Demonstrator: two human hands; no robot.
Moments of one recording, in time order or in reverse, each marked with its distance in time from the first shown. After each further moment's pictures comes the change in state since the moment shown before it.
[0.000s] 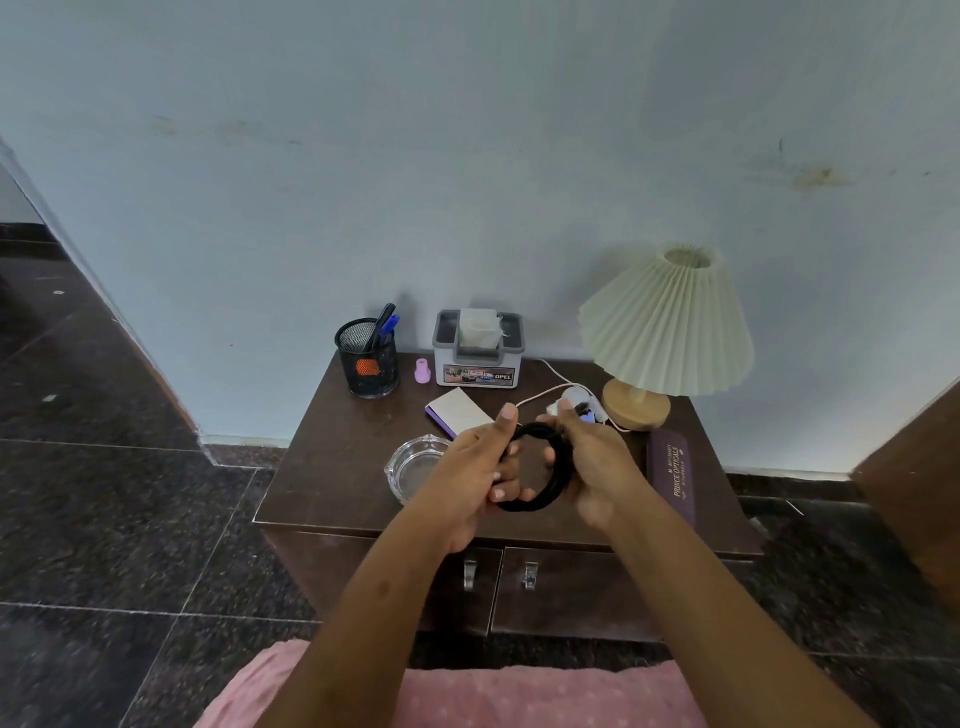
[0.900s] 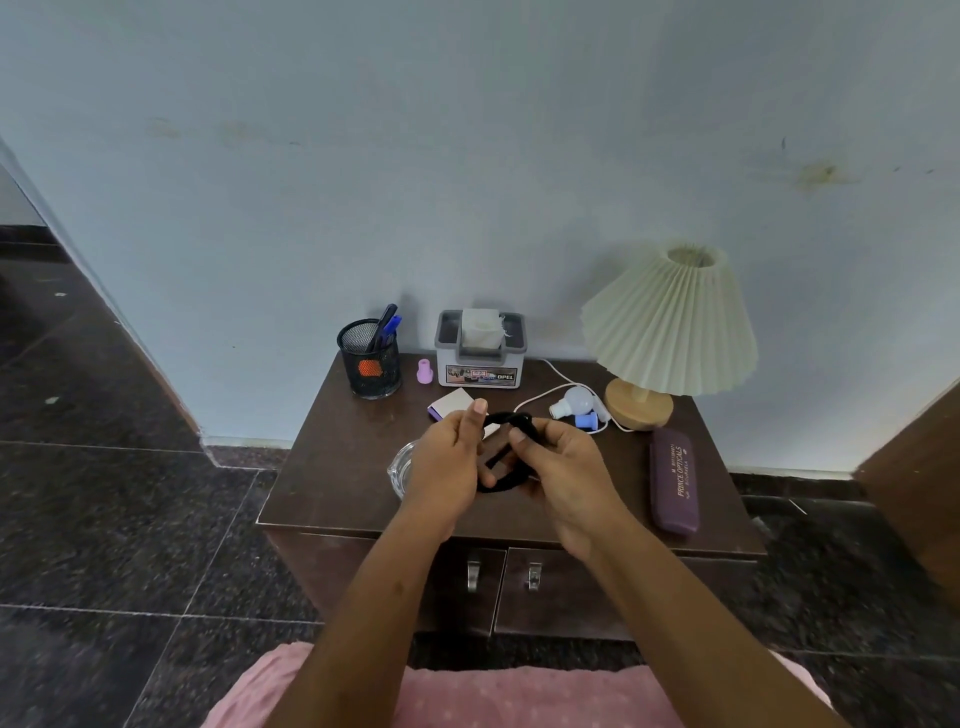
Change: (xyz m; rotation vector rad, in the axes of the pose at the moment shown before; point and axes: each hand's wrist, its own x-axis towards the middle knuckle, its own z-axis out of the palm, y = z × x) left_hand 0.008 -0.003 -0.017 0.411 0.377 0.204; right_hand -0.015 0.020 0.016 -0.110 -0.169 -0.166
